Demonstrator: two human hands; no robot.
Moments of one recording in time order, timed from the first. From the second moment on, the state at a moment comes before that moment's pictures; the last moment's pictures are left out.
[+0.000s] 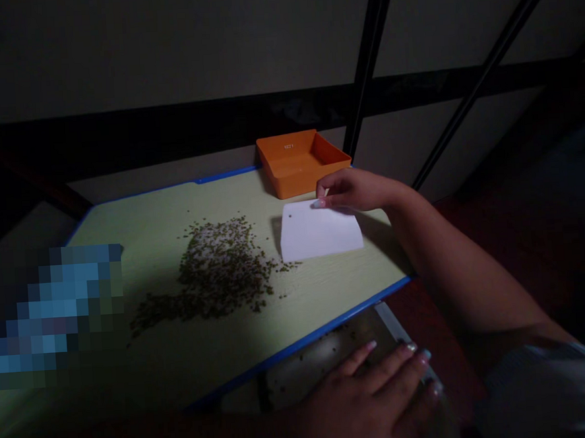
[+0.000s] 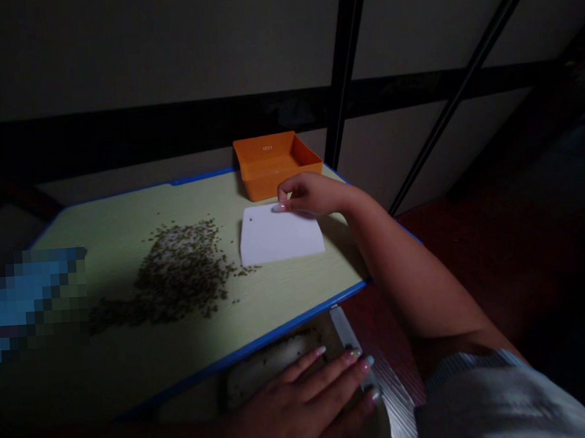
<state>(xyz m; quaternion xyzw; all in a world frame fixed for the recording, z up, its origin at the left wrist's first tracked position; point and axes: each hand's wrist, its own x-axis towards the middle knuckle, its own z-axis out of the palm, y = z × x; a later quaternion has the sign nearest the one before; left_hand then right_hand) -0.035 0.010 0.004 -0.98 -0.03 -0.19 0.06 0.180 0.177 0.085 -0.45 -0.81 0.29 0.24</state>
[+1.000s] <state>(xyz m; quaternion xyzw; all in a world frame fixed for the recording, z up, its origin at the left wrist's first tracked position) -0.034 0.006 0.001 -0.98 -0.05 -0.20 0.04 0.188 0.170 0.098 -0.47 -0.81 0.33 0.14</state>
